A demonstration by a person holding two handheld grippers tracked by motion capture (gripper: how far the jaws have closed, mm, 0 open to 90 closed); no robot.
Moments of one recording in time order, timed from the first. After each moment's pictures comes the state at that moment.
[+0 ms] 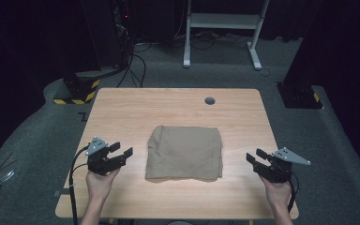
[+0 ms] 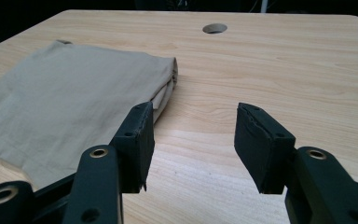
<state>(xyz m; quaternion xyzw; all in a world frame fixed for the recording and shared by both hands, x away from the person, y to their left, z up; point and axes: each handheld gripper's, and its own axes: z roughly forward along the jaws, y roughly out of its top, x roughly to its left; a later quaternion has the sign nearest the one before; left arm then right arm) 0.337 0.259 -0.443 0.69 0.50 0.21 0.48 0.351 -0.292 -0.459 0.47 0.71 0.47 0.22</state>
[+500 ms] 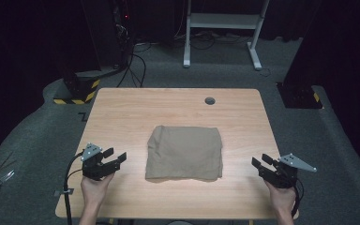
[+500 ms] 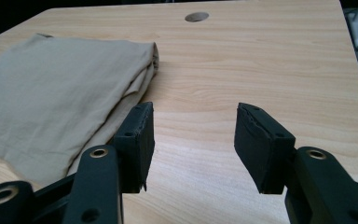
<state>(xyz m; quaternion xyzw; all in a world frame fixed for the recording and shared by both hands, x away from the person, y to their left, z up) 0.328 0.277 -0.464 0.68 0.53 0.21 0.45 0.341 -0.310 -0.475 0.50 0.70 0.47 0.22</state>
